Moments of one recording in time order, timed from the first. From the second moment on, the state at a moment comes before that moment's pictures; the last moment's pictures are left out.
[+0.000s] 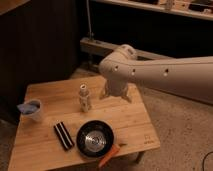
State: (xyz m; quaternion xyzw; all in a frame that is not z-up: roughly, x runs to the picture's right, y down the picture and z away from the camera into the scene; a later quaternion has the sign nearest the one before) arm 0.034 0.045 0.668 -0.16 0.18 0.72 0.65
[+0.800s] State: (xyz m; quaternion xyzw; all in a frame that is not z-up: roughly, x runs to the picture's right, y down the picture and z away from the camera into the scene) arm -0.146 0.030 0.692 -0.28 0.08 0.57 0.77
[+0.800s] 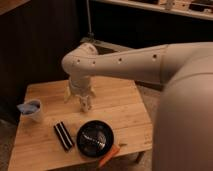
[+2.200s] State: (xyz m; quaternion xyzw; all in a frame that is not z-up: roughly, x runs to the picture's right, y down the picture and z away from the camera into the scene) arm -0.087 -0.160 0.780 -0.20 0.03 0.60 0.77
